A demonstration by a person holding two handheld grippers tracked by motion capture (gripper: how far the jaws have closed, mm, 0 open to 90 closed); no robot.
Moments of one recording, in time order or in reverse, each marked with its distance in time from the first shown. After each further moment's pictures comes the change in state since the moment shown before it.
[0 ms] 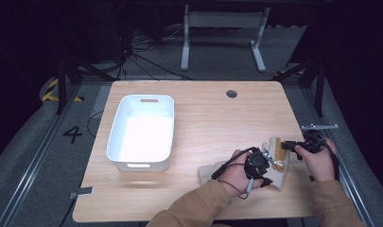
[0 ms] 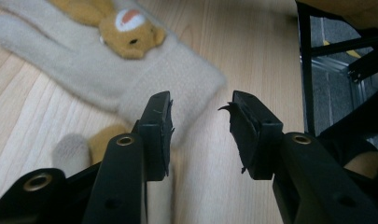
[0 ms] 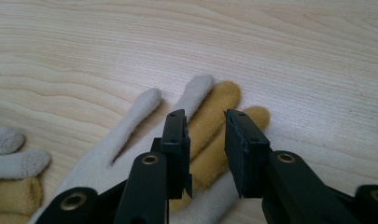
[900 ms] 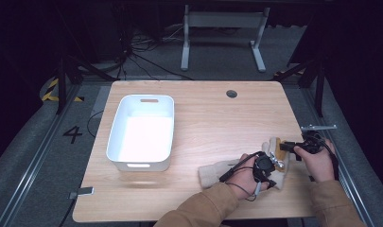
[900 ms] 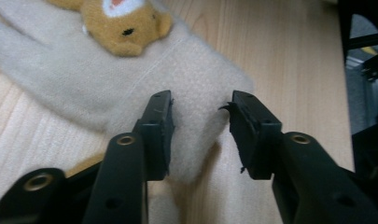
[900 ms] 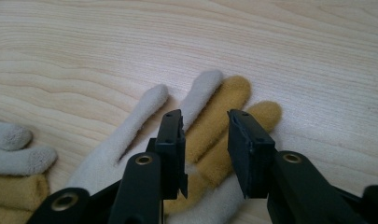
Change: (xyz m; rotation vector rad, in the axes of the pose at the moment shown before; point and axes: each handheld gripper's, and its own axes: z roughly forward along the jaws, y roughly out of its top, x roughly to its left) left arm 0.003 0.000 0.042 0.037 0.058 -0.001; right arm -0.001 -0.002 0.004 0.008 0.034 0.006
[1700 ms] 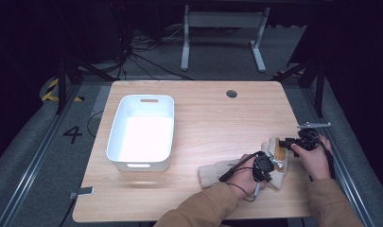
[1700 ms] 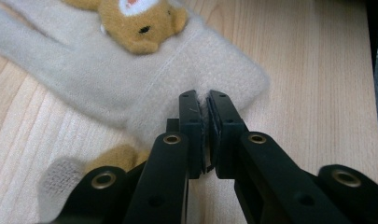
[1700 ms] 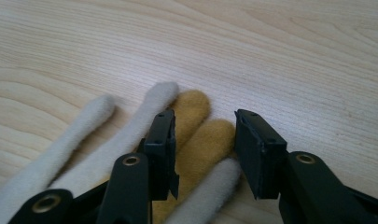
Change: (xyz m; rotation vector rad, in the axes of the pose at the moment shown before) left arm 0.001 0.000 -0.004 0.027 0.043 0.031; right arm -0.016 0.005 0.022 -0.002 -0.087 -0.059
